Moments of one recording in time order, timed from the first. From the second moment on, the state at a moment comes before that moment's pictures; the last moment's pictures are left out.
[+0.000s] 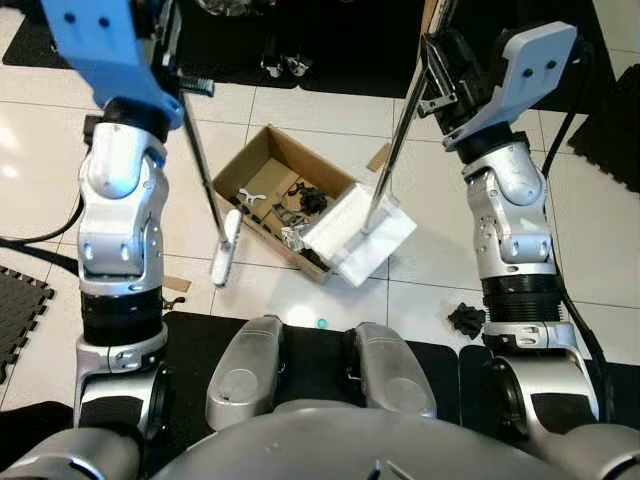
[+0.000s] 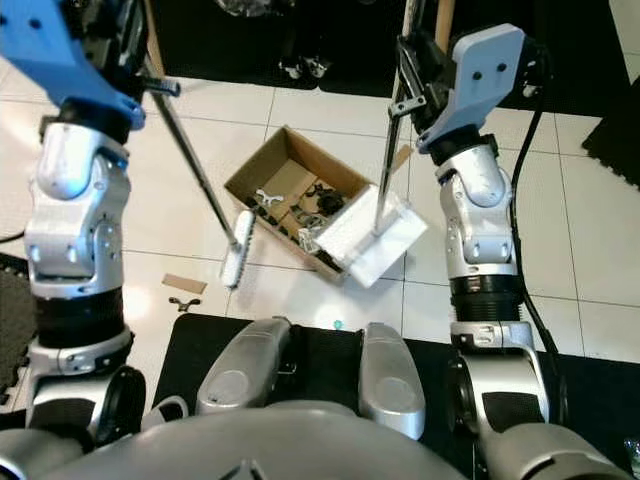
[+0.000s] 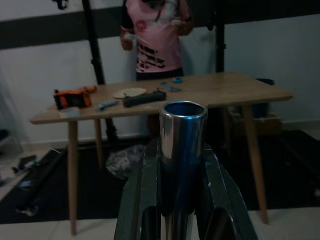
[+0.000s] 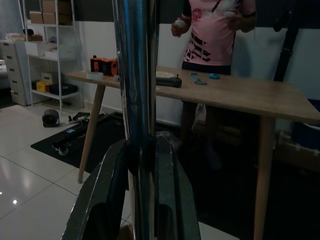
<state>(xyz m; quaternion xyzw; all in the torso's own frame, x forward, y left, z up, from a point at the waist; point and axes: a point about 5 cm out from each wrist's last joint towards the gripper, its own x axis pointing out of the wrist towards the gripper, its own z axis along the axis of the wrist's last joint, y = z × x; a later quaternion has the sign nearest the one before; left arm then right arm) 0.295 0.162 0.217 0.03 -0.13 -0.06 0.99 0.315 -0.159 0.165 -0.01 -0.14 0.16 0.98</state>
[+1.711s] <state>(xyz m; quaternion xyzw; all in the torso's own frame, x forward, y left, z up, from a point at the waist) 0.325 0.159 0.230 0.04 -0.12 -0.04 0.99 0.331 -0.163 0.168 -0.19 -0.13 0.21 0.95</state>
